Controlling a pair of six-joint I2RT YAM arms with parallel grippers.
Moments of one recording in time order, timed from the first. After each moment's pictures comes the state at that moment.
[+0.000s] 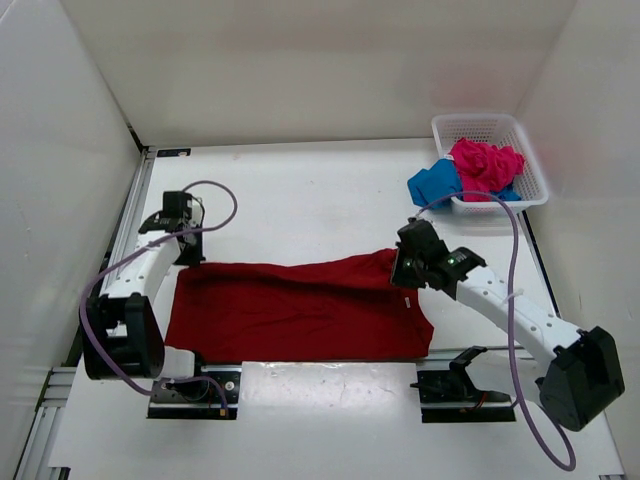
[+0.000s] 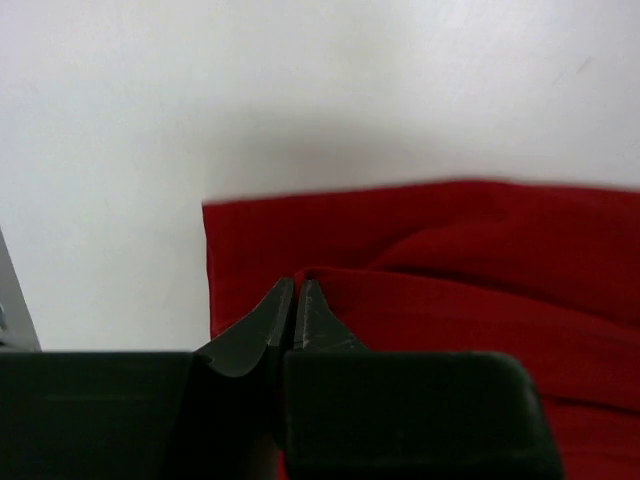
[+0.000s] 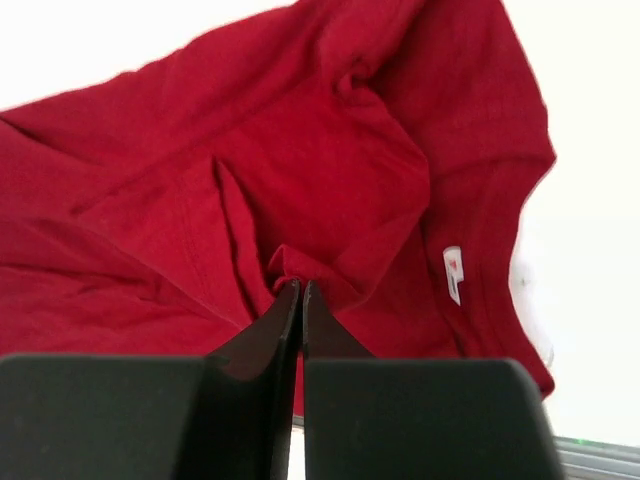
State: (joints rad) left arm 0.02 1.39 0.98 -0.68 -0.13 0.00; right arm 0.61 1.14 0.82 -0.64 0.08 0.69
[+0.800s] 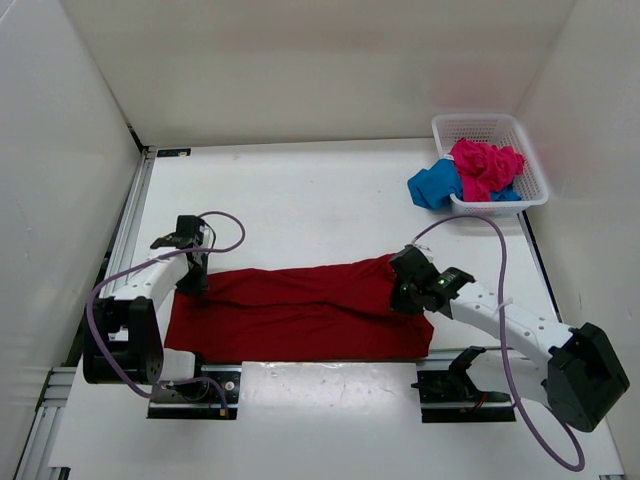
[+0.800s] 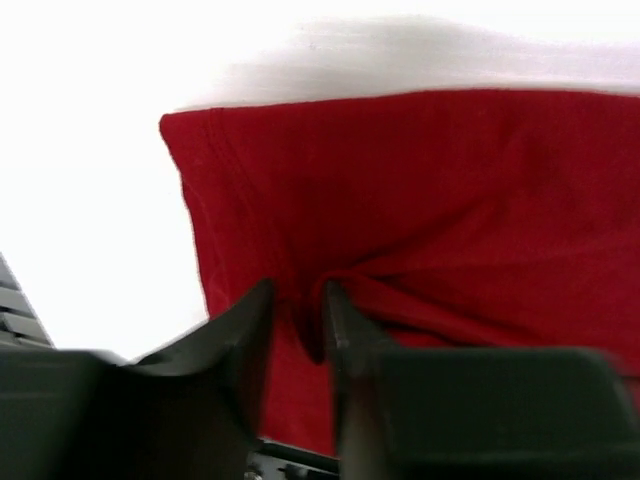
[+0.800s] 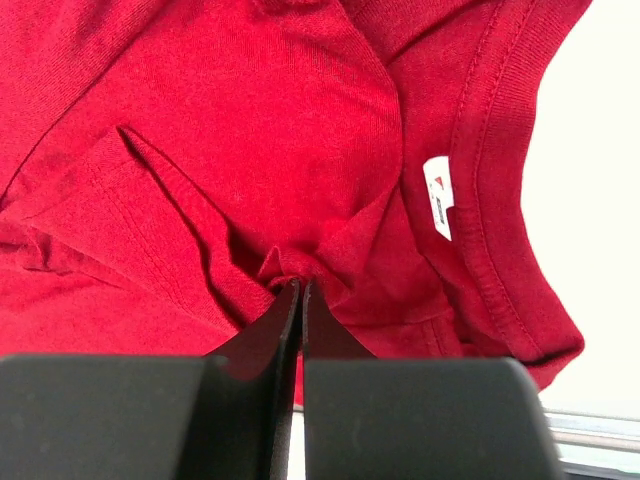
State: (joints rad) left arm -0.02 1.35 0.76 -0.71 -0.24 0.00; right arm 0.72 1.10 0.62 -0.62 0.13 0.82
